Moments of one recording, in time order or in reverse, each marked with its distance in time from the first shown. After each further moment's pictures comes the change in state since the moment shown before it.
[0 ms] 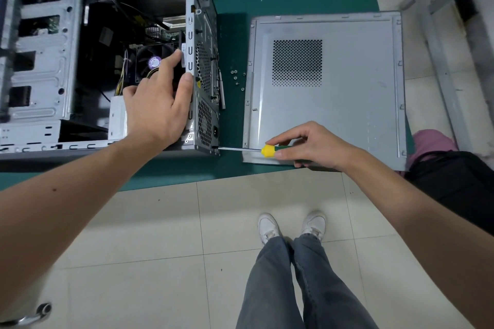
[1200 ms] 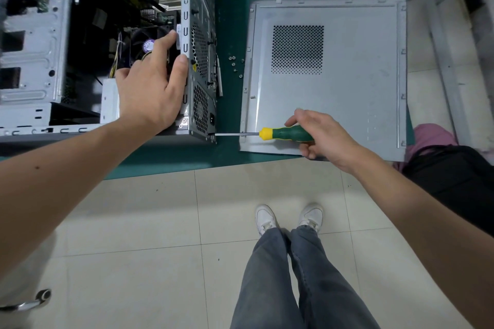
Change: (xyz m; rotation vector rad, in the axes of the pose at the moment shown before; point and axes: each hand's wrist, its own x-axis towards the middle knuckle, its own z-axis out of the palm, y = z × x) left_hand 0.002 -0.003 0.002 -0.007 0.005 0.013; right_hand -0.005 0.019 0.002 0.176 0.290 0.086
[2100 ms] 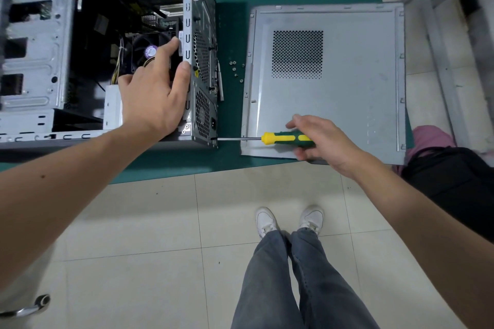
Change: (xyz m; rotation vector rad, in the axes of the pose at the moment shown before) left_hand -0.001 0.002 -0.002 -0.009 -0.003 -0.007; right_hand -0.003 -0.002 0.001 0.034 0.003 0.016
